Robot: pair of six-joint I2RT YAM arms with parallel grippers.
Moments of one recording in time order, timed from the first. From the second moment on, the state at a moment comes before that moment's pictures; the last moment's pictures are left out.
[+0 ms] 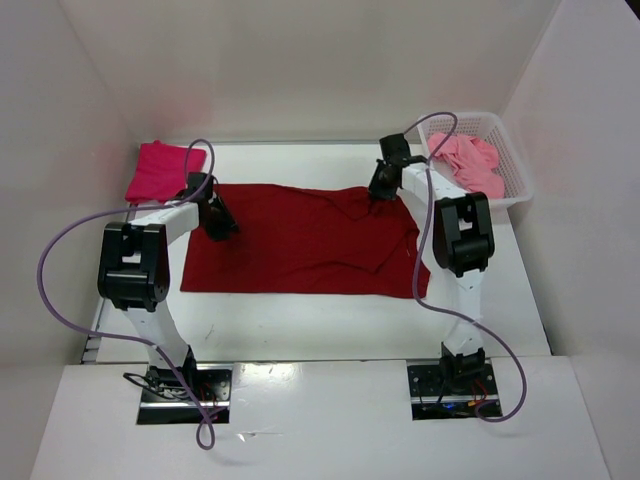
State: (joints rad) left arm -0.02 1.84 1.15 -0.35 0.10 -0.61; right arm 0.23 2.18 1.72 -0.50 -0.02 0.59
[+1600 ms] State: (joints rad) left arm -0.02 1.73 1.08 -0.39 0.09 -0.58; right arm 0.25 2.41 1.98 -0.45 -0.11 0.66
